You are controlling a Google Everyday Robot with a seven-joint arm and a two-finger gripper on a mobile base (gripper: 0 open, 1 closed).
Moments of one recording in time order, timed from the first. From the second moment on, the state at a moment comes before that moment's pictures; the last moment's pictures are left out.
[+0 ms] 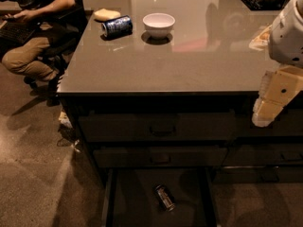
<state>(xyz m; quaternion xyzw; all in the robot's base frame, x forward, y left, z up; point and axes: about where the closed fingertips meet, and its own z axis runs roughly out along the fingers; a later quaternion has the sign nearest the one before) 0.438 -0.217 0.976 -0.60 0.78 -0.03 0.16</state>
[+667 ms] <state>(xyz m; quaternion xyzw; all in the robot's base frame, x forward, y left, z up) 0.435 -0.223 0.938 -0.56 0.82 -0.01 0.16</state>
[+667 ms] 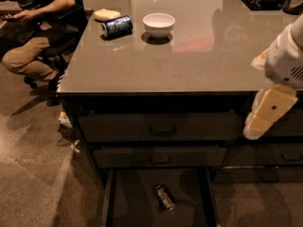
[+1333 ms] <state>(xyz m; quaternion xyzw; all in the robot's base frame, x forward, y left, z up) 0.416 -0.220 0.816 -0.45 0.85 0.11 0.23</state>
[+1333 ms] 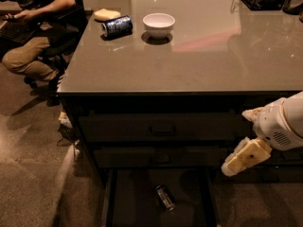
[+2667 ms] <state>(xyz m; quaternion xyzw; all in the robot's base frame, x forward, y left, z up) 0.429 -0.228 0.702 -0.43 0.84 0.25 0.24</state>
